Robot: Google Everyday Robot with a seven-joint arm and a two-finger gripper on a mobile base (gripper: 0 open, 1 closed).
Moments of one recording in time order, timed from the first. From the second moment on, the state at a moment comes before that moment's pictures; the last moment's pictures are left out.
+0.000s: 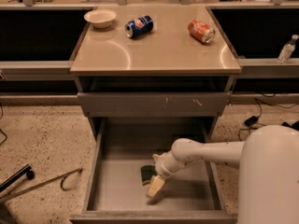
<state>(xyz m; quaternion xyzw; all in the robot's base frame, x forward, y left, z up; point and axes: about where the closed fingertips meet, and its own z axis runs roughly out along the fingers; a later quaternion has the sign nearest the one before) 0.532 -0.010 0.361 -0.60 0.74 0.22 0.20</state>
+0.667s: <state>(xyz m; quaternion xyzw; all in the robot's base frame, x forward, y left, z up) 0.524 -0.020 0.356 -0.60 0.75 0.23 0.19</state>
